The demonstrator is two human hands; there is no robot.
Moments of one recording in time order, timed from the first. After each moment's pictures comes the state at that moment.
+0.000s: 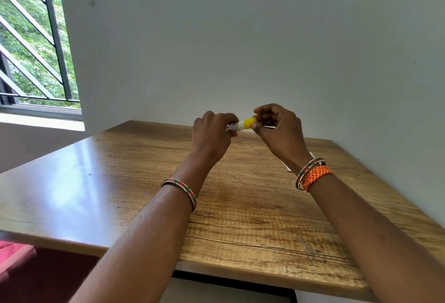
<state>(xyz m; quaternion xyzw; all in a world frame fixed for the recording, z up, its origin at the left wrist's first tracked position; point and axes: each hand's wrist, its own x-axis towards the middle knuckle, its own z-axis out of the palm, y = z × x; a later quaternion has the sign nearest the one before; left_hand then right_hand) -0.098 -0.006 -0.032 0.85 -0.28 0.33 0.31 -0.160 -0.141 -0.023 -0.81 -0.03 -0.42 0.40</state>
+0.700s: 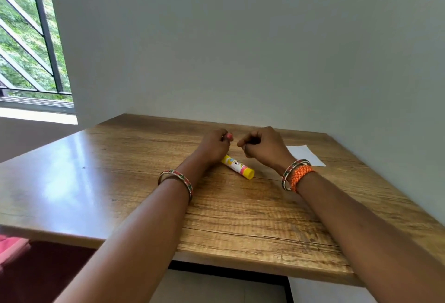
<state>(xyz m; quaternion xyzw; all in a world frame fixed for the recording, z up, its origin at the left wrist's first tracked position) -0.080 -0.018 -0.068 0.85 -0.26 0.03 0.46 -0.150 -0.142 -0.055 -0.89 0.03 -0.24 0.38</state>
